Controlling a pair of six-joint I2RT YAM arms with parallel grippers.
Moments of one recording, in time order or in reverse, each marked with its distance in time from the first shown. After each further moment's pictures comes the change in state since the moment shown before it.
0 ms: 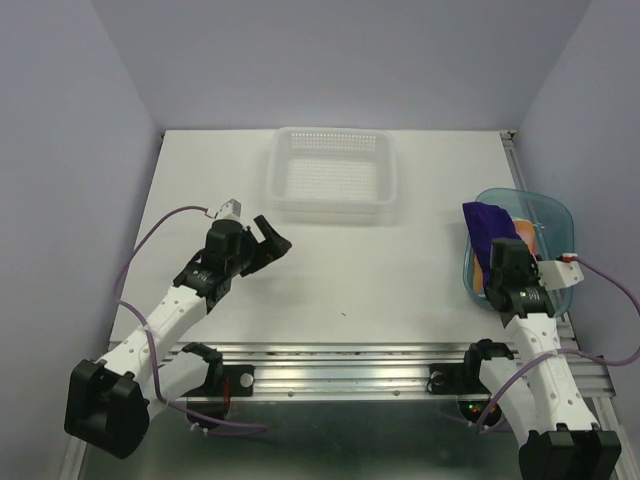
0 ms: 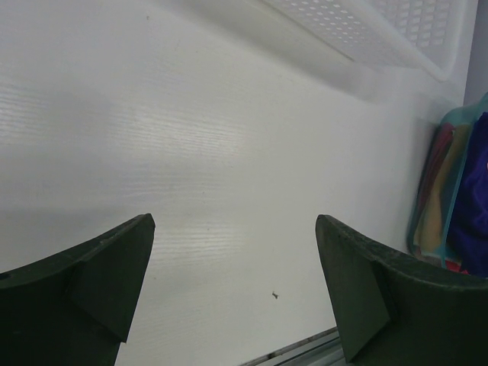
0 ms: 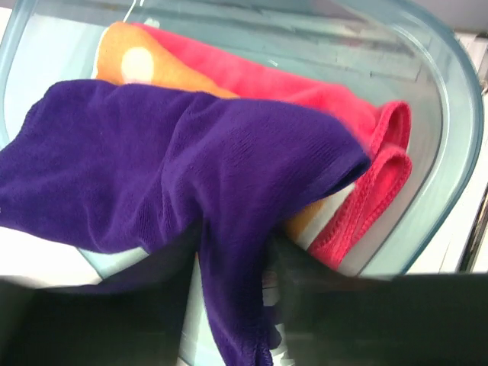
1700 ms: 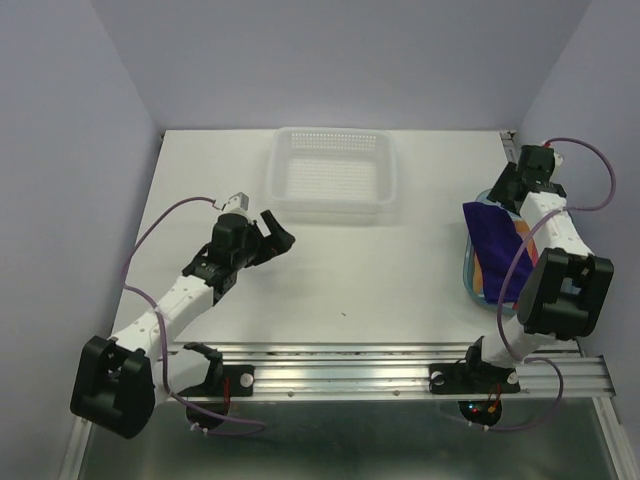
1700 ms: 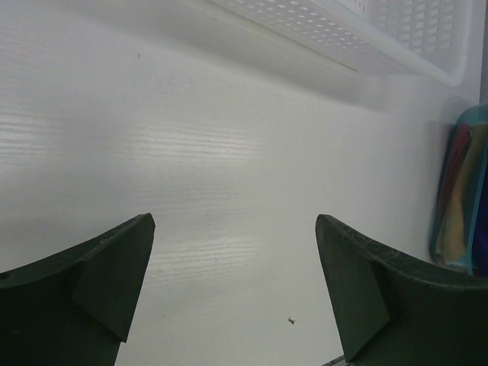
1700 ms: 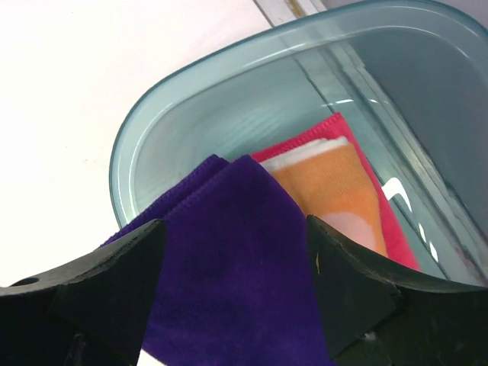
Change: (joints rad) left arm 0.000 0.111 0.008 0.134 -0.002 0.084; right arm -0.228 0.879 0.681 0.209 -0.491 -0.777
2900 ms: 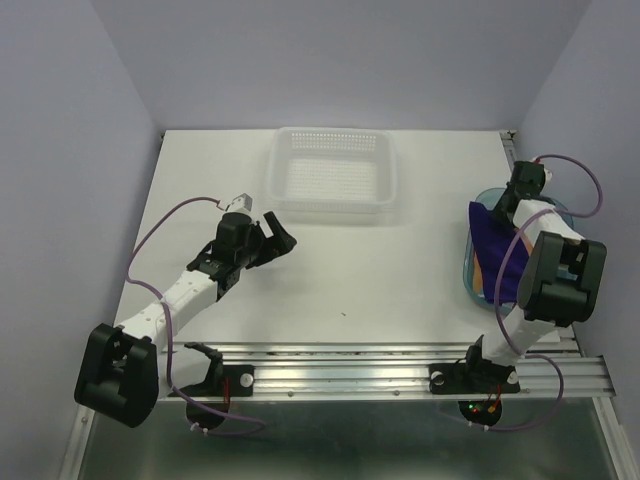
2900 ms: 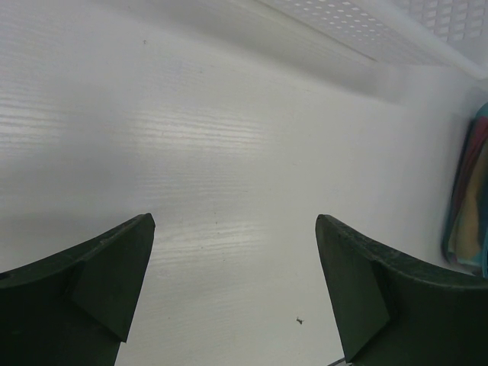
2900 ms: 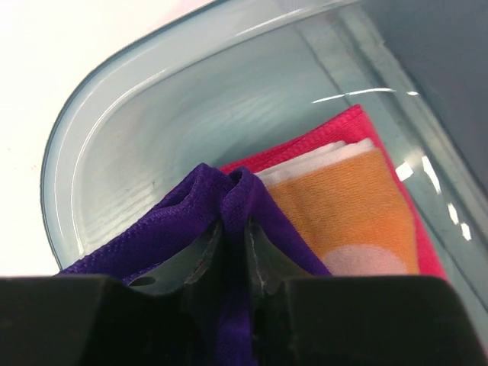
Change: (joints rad) left arm 0.000 0.064 0.006 0.007 0.010 0.005; right arm -0.032 0.116 -0.126 0.204 -0.073 -0.016
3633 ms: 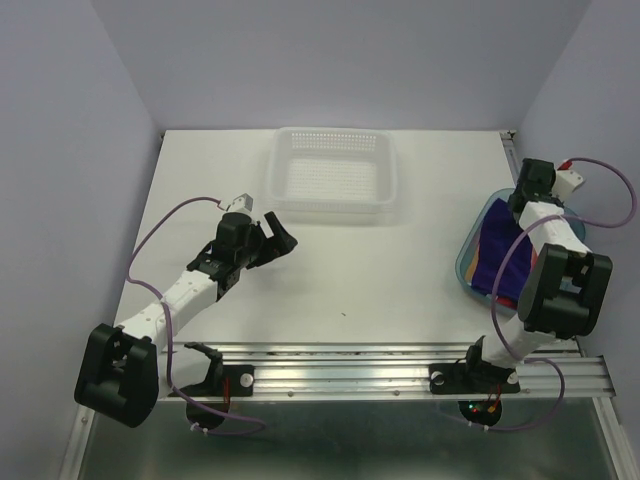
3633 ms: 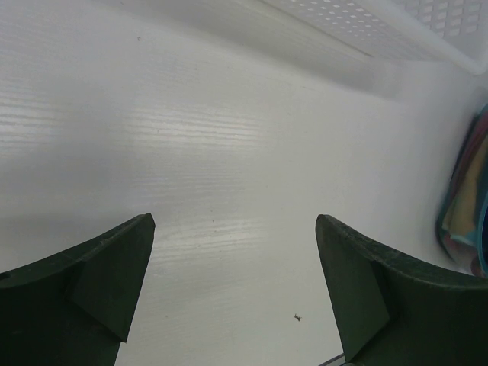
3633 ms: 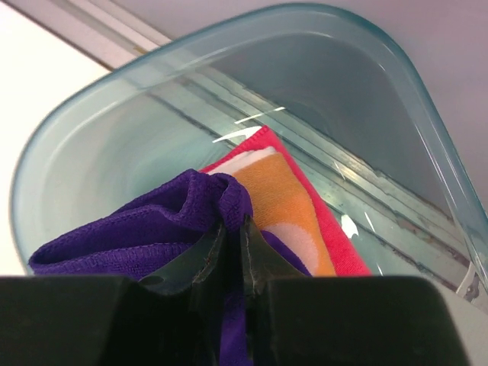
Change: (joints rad) left arm 0.000 0.000 0.000 0.000 0.014 0.000; right arm -0.014 -0.104 -0.001 -0.039 0.364 0.161
